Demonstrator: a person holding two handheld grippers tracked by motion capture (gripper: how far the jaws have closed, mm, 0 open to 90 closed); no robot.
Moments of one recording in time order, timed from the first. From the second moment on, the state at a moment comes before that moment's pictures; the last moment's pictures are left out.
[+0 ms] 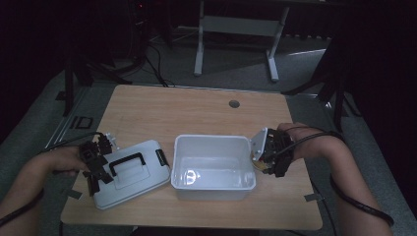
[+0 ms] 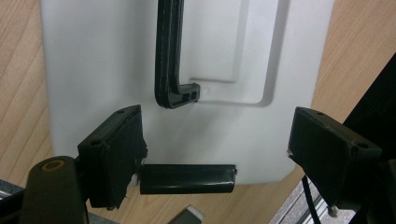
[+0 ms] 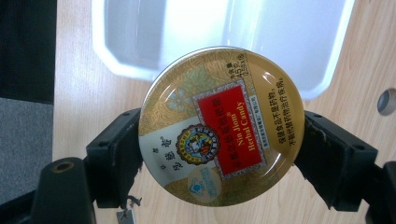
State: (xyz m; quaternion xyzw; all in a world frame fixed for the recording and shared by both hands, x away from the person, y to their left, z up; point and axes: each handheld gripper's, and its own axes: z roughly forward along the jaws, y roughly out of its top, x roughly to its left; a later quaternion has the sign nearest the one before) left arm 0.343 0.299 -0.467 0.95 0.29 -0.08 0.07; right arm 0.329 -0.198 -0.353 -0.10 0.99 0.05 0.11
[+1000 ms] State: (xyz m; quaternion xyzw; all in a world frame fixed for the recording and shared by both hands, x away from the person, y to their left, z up) left arm 0.342 0.303 -0.470 0.95 0.29 -0.07 0.06; right arm 0.346 -0.118 -0.384 -0.13 0.99 0.04 0.09
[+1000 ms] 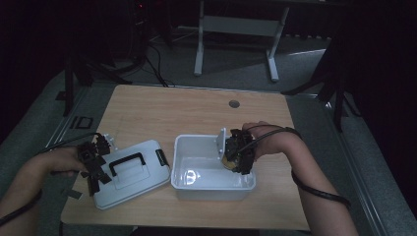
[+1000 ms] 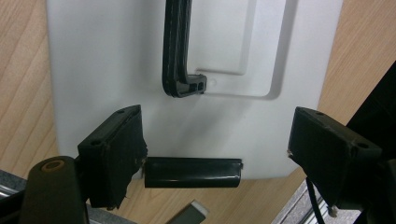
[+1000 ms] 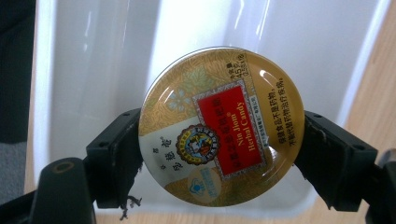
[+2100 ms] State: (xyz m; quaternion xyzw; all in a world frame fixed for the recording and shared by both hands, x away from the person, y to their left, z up) left arm 0.343 0.298 -0.476 0.95 0.29 -0.08 0.06; right arm 0.363 -0.113 -0.463 -0.08 1.00 -0.03 0.04
